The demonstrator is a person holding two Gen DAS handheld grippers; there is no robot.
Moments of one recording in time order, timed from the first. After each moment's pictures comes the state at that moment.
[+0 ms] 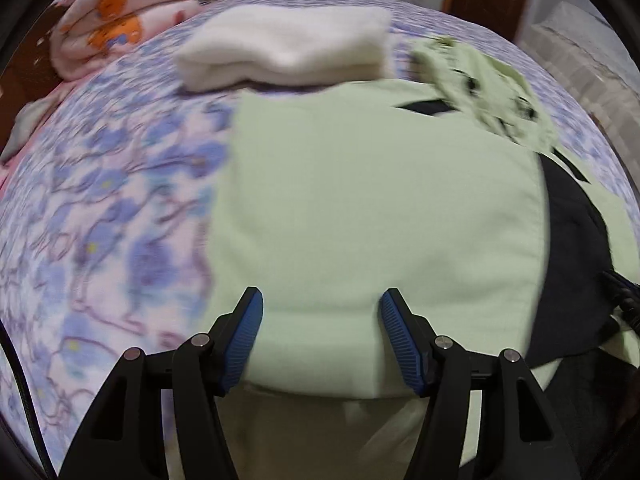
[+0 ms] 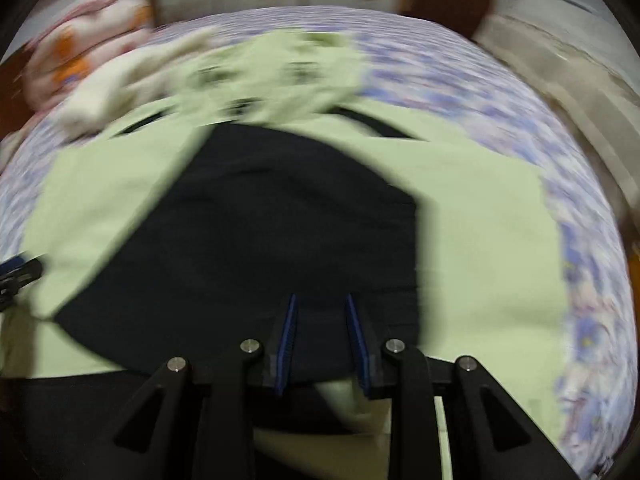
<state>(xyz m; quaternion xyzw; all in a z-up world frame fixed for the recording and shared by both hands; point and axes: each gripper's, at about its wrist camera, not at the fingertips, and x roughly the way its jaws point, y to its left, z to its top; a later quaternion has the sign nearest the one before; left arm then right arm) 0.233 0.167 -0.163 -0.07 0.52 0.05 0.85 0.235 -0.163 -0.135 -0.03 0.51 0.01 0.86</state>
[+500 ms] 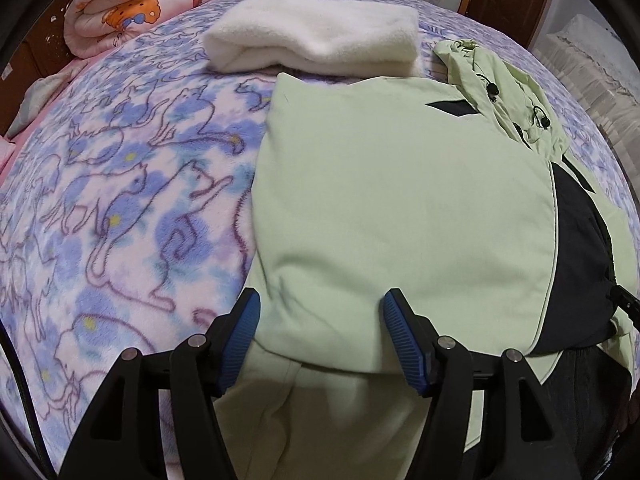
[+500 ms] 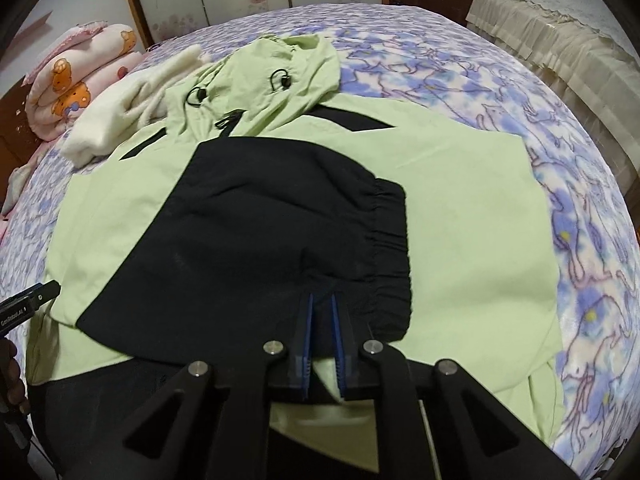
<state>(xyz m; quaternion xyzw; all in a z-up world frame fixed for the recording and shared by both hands) 0.222 0.186 -0.160 -0.09 0.53 0.06 0.84 0.220 -0.169 -0.121 0.01 0.51 0.03 0.86</state>
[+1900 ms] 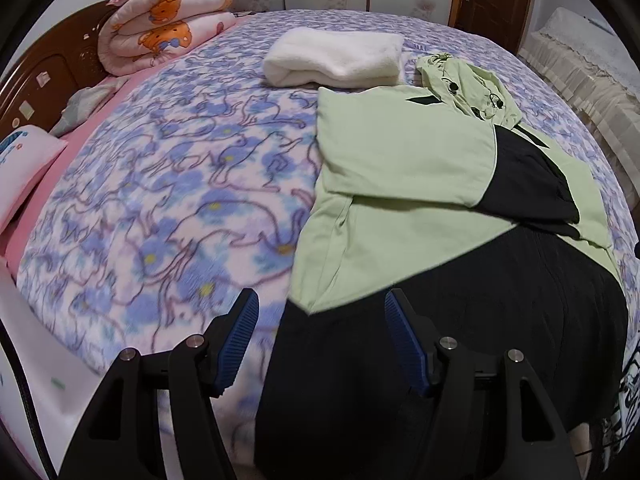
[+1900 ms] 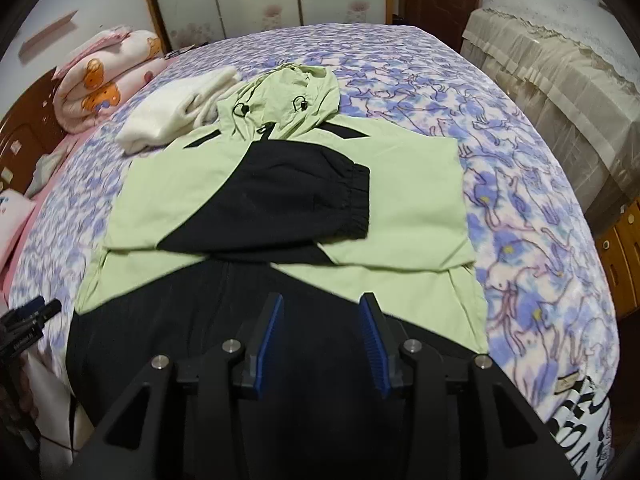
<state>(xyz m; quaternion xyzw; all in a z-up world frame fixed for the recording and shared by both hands) 0.044 0.194 -0.081 -0.05 0.50 0.07 0.86 0.092 -0.186 -0.026 0.00 0.50 0.04 0.87</state>
